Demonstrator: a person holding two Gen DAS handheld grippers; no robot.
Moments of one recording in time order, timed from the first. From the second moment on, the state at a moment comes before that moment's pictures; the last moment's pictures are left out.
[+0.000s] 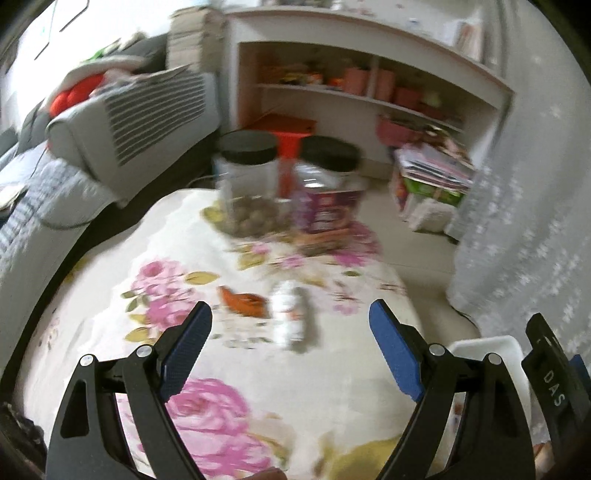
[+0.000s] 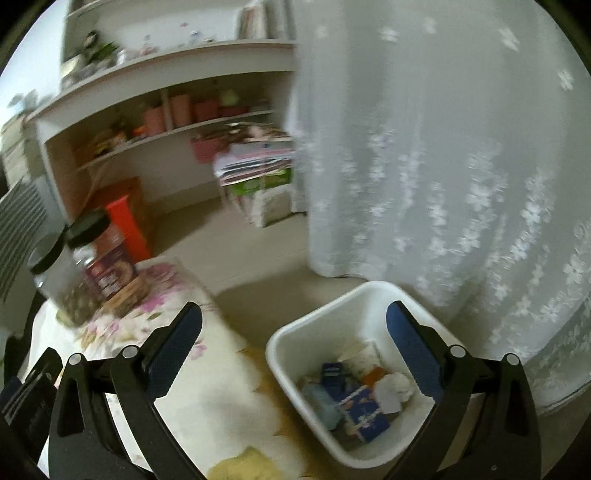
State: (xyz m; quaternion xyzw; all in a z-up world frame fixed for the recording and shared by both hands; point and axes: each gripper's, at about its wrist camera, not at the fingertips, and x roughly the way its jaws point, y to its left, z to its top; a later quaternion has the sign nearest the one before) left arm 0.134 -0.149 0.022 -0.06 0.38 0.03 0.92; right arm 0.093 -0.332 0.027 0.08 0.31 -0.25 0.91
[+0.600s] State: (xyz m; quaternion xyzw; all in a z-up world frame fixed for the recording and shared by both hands) left arm 0.144 0.024 -0.031 -0.14 0.42 0.14 0.89; right arm 0.184 -0.182 -0.042 -0.04 0.43 -0.09 0.90
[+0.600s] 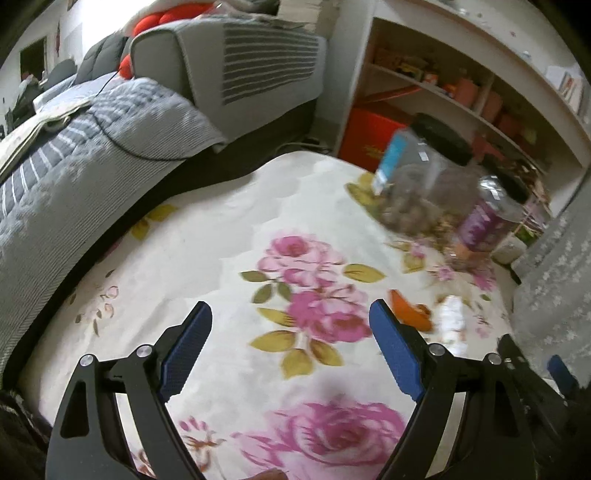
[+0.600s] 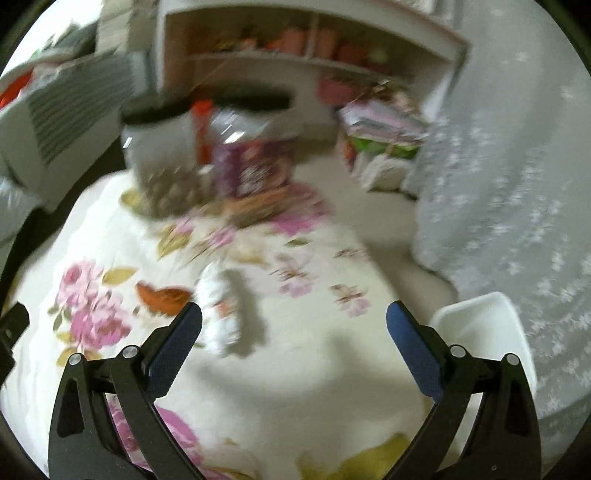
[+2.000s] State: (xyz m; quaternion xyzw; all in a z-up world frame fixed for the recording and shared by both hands) left arm 0.260 -0.119 -0.120 0.17 0.52 -0.14 0.83; right arm 0.196 -0.276 -0.035 0.07 0.49 0.02 0.87
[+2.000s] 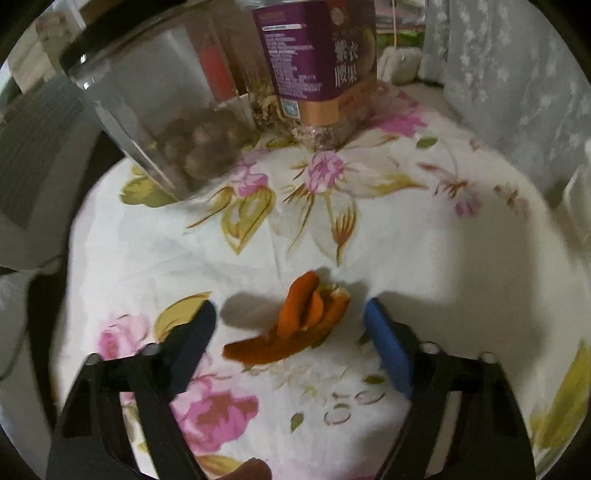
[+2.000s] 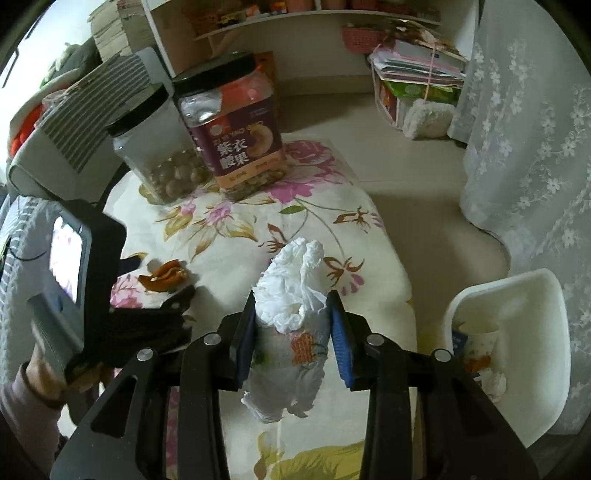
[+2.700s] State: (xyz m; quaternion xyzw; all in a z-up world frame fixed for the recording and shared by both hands) left arm 0.198 0.107 -0.044 -0.10 0.46 0.16 0.87; right arm 0.145 -0.191 0.022 0.03 0.39 0.05 0.92
